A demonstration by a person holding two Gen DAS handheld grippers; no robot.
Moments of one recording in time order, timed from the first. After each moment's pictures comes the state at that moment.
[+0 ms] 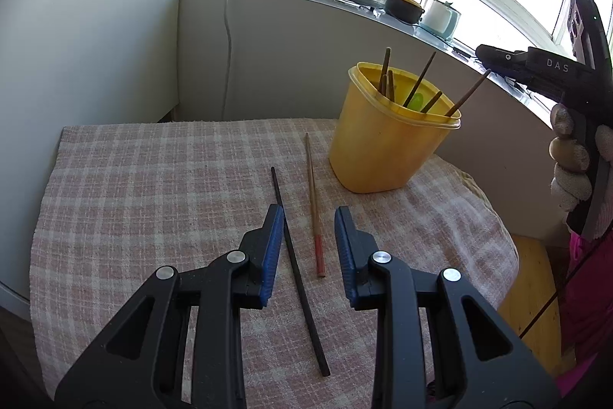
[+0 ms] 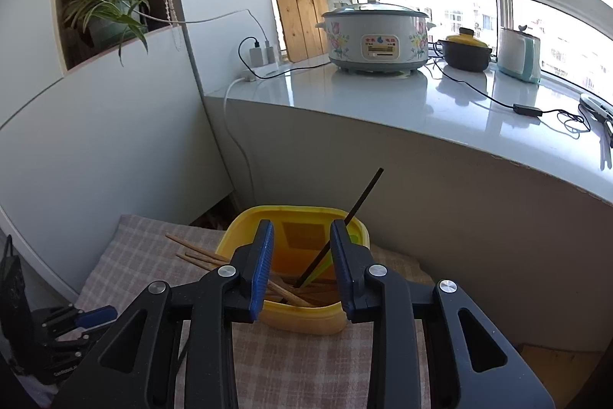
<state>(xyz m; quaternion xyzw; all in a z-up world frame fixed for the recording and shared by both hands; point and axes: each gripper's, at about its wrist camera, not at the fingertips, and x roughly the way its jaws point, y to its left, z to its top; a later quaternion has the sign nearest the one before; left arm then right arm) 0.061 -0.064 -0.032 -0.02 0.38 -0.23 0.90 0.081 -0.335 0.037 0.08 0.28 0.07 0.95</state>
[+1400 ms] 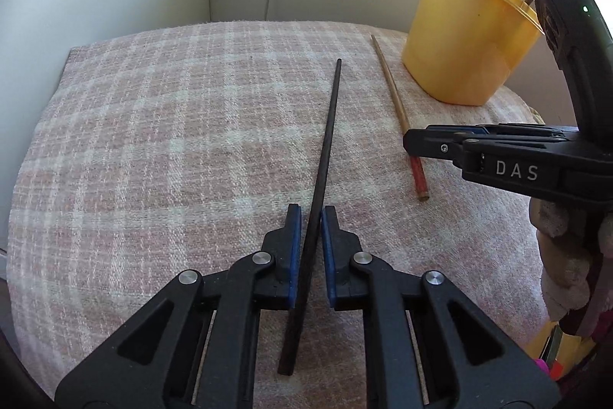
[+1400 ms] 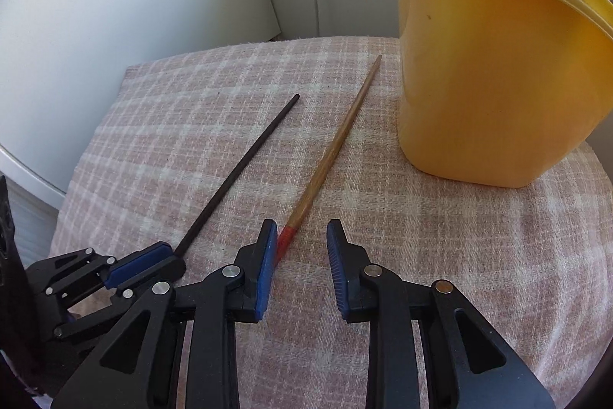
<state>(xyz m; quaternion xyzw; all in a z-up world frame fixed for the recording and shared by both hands) 0.080 -0.047 -0.138 0.02 0.47 -0.16 0.87 0.115 -0.192 -0.136 0.06 0.49 0.13 0.86</state>
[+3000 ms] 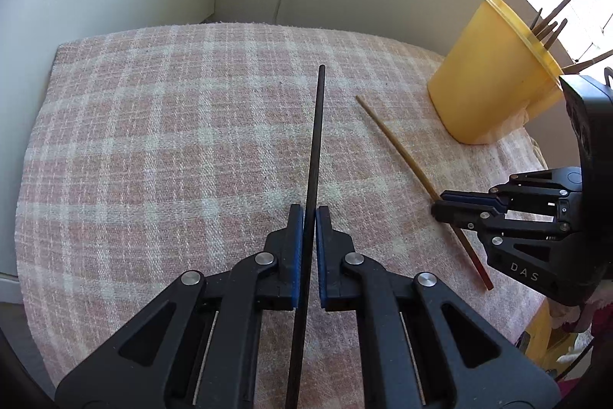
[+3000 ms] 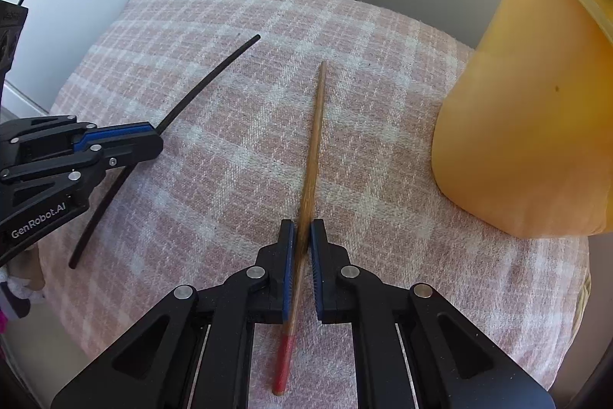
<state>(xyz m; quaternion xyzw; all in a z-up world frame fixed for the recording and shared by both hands) 0.135 0.009 -0.100 -0.01 0.52 -0.17 0.84 0.135 -0.167 -0.135 -0.06 0.56 0.17 0.81</state>
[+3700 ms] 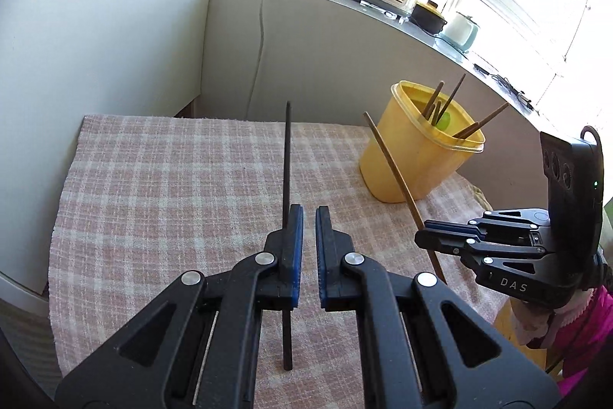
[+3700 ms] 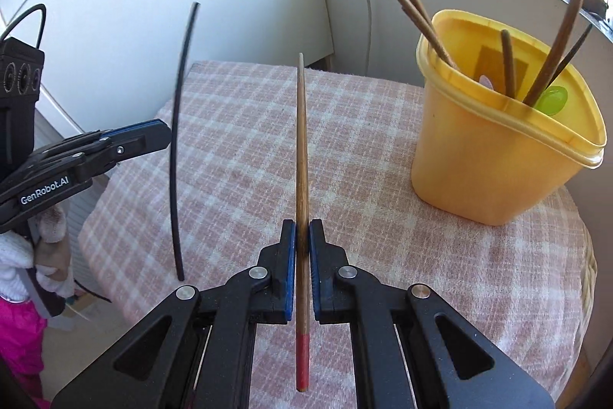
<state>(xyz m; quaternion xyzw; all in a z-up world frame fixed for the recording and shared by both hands) 0.071 -0.003 -0.007 -0.04 0.40 -0.21 0.89 0.060 -0.217 -0.059 0.02 0.44 0.23 0.87</state>
